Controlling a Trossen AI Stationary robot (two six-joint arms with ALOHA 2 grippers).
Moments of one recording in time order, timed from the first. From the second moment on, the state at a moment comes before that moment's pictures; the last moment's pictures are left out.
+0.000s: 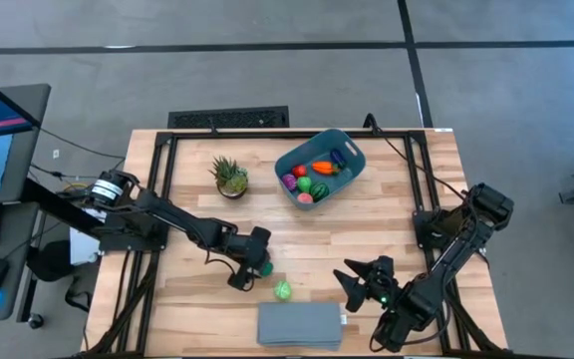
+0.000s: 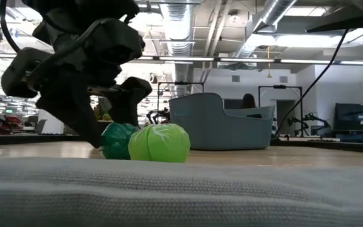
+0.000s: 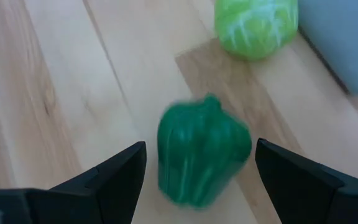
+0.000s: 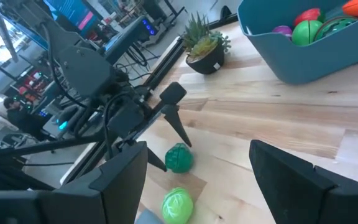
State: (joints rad) left arm -0.27 1.68 0.81 -0.07 0.05 0.18; right arm 0.92 1.72 1.14 -0.79 1.26 2.02
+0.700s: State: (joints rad) left arm -0.23 1.76 0.84 -0.03 0.08 0.16; right arm 0.92 1.72 1.14 -0.79 1.26 2.04
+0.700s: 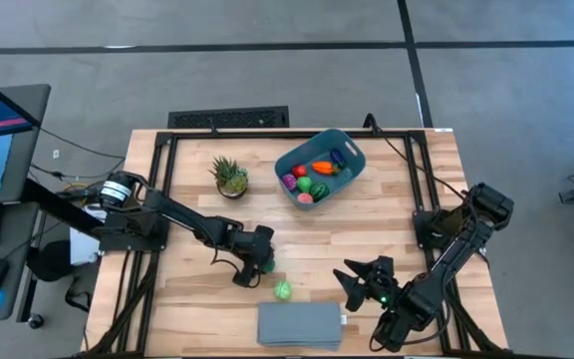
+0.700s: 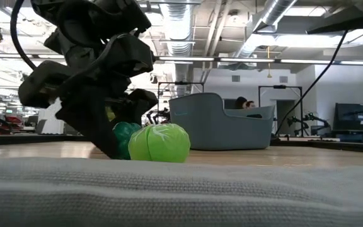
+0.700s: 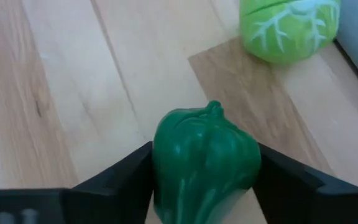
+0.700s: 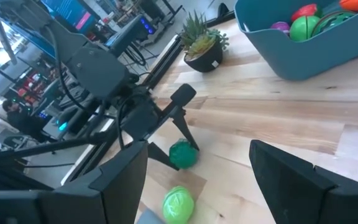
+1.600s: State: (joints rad) left arm -0.01 1.70 1.08 -0.13 0.12 0.25; right arm 0.92 1.72 1.14 -0.80 1.25 2.04
